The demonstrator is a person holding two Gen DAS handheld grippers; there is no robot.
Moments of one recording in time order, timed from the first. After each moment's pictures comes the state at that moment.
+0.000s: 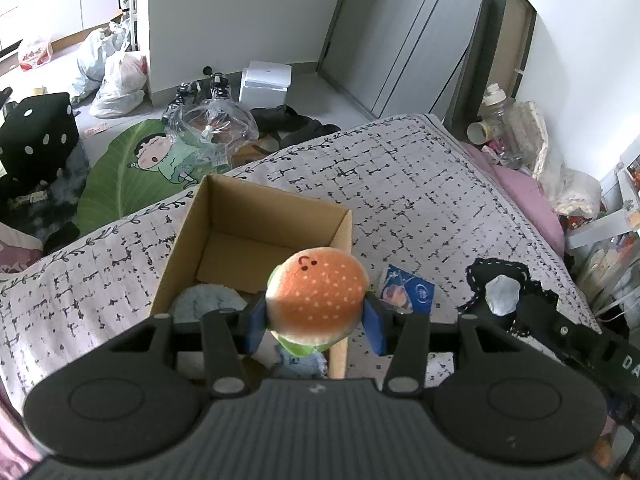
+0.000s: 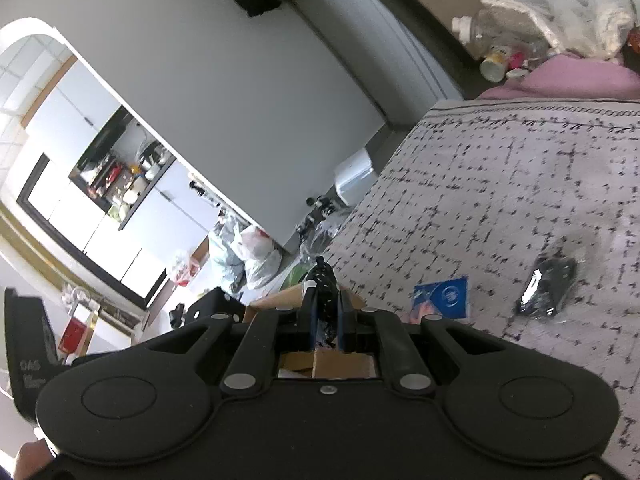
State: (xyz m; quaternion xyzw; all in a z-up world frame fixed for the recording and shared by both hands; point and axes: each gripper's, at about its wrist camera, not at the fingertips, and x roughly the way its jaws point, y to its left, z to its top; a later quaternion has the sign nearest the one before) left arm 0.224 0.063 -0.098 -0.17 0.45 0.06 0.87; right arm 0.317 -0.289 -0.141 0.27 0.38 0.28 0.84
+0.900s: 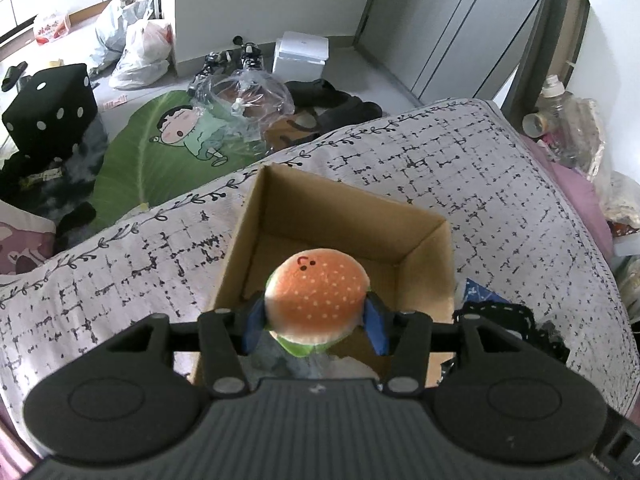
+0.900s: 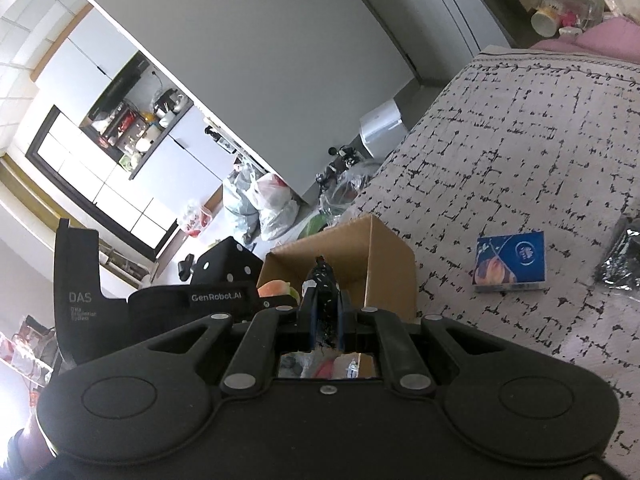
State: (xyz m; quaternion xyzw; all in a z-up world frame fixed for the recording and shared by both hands) left arm 0.269 0.120 -0.148 -0.17 0.49 0.09 0.85; right arm 0.325 -0.215 -0.164 0.23 0.42 0.32 0.82
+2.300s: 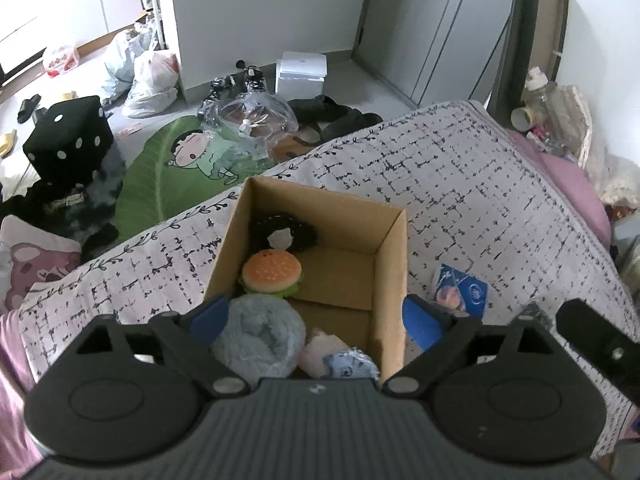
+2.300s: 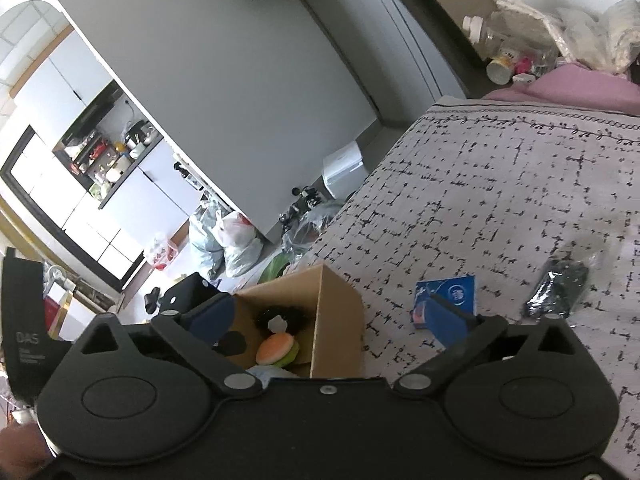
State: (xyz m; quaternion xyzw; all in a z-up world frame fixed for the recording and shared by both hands) left arm 0.238 0.073 -0.100 -0.13 0.48 0.11 0.86; right arm 0.320 -0.265 -0.137 0.23 0.39 0.26 0.86
